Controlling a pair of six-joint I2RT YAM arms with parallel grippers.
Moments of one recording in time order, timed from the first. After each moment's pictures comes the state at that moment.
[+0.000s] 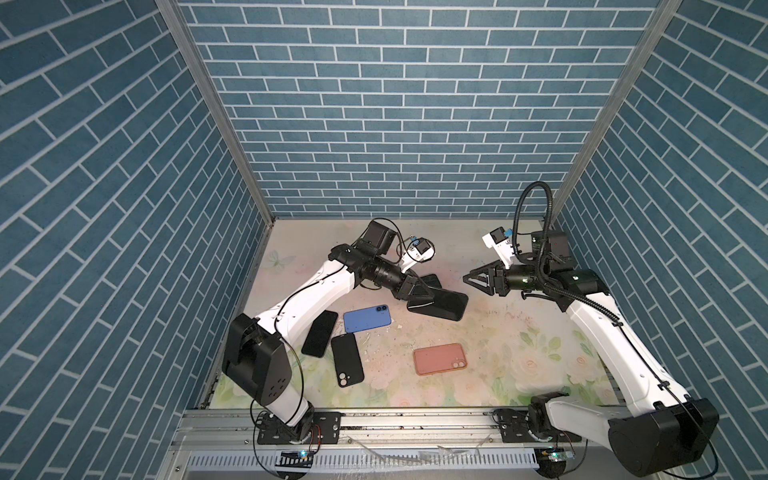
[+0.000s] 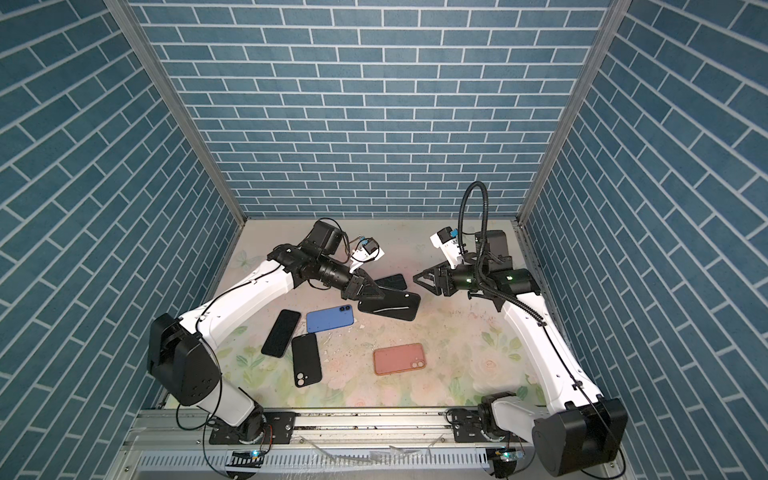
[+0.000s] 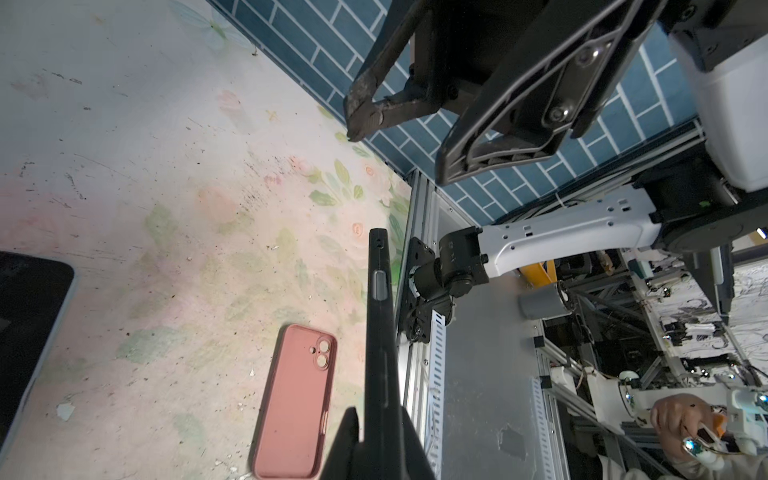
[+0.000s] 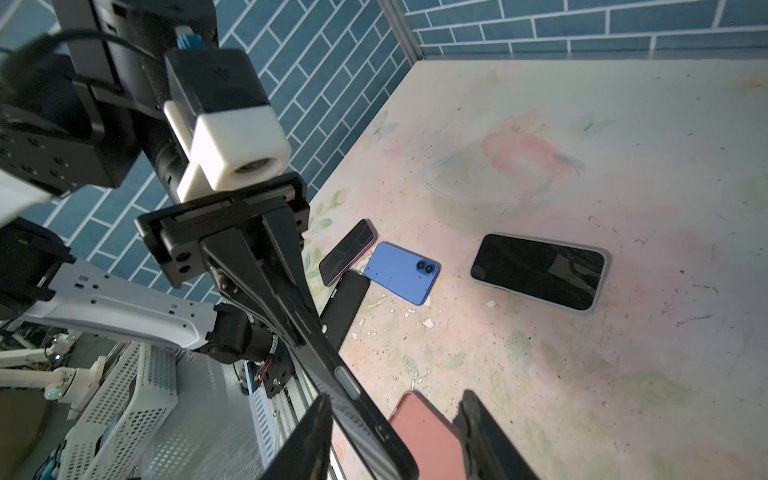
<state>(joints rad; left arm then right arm) -0.59 1.62 1.46 -0.80 0.97 0.11 0.28 1.19 1.17 -0.74 -0.89 -0.03</state>
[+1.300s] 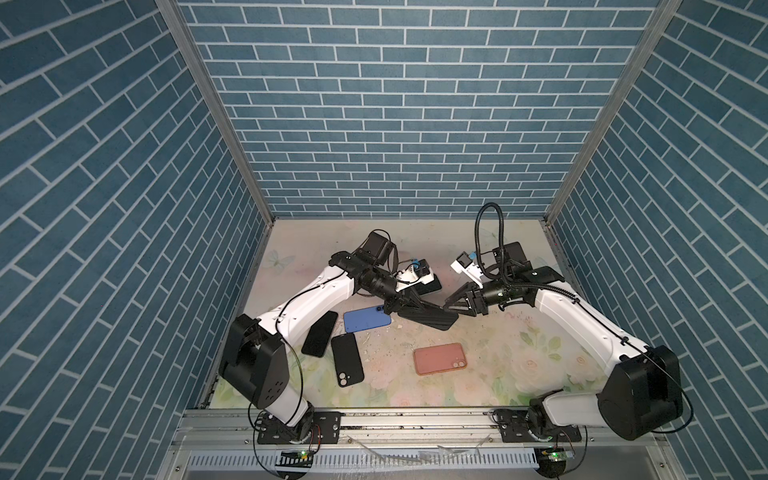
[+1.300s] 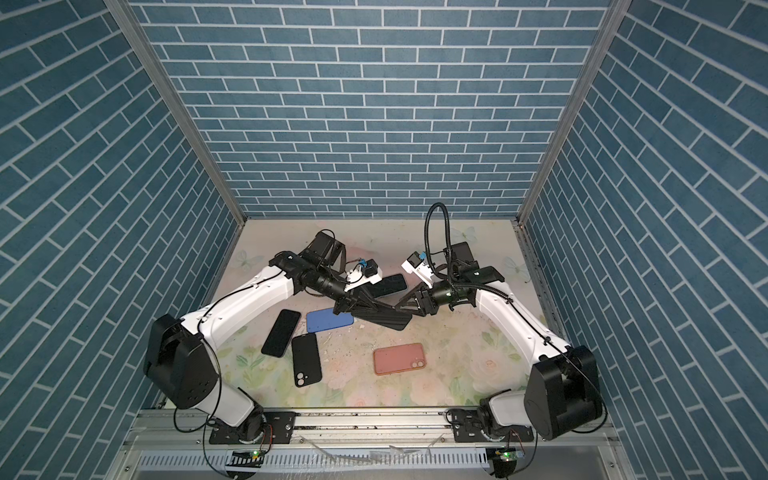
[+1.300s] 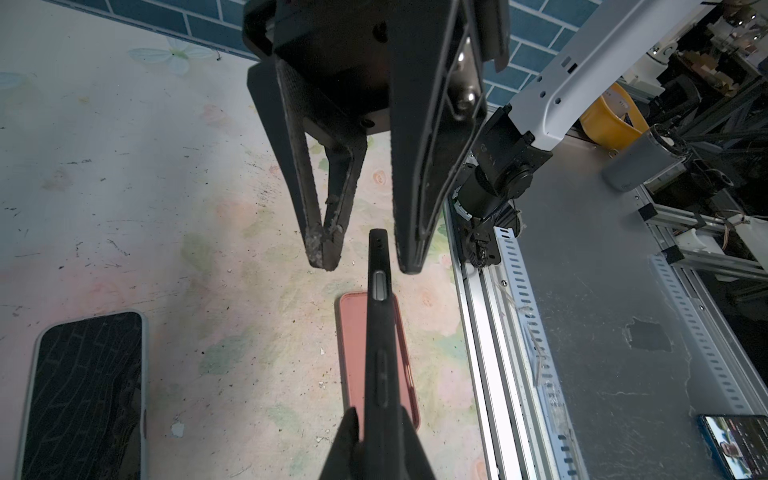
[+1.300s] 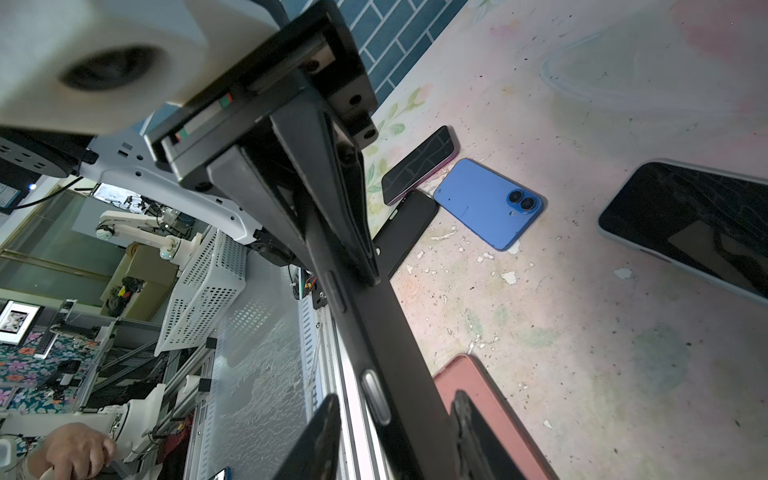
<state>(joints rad) -0.59 1.58 1.34 -0.81 0.90 0.62 0.41 1.36 1.07 -0.76 -1.06 -0.23</state>
